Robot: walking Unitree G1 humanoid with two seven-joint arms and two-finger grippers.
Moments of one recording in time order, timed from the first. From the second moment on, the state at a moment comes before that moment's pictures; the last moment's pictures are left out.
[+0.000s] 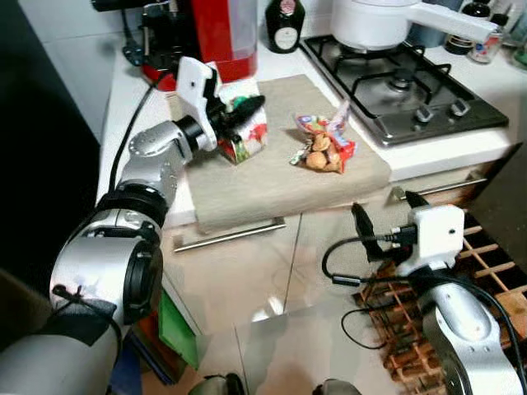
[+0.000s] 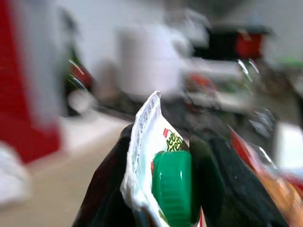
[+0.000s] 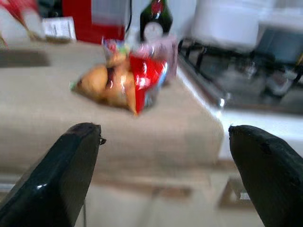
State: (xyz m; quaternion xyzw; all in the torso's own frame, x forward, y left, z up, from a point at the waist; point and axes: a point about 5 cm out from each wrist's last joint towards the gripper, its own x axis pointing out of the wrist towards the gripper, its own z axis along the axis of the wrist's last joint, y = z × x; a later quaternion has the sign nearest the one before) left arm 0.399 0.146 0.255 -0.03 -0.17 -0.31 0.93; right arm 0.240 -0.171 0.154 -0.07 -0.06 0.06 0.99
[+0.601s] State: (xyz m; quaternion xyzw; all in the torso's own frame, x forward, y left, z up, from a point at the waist) left arm 0.320 0.134 0.224 -0.02 -0.22 -0.11 0.97; right arm 0.270 -0.165 0.157 -0.05 -0.12 0.04 0.99
